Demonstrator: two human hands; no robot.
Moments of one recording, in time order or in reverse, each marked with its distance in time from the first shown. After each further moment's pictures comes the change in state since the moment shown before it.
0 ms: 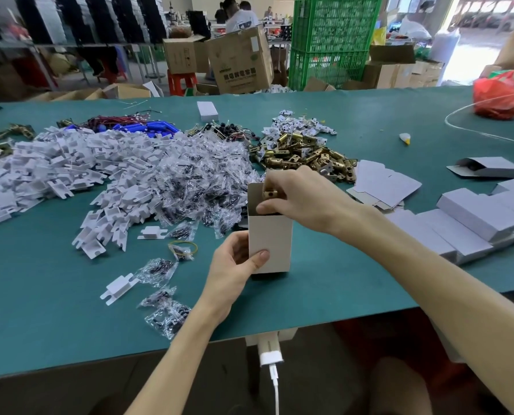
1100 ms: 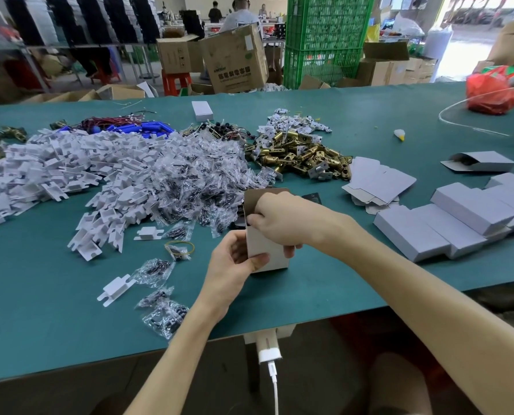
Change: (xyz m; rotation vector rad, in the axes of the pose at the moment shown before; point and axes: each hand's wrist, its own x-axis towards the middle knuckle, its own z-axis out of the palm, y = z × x) left_hand 0.000 -0.001 0.001 0.047 -0.016 -0.006; right_hand -0.007 -0.039 0.010 0.010 -0.311 0.216
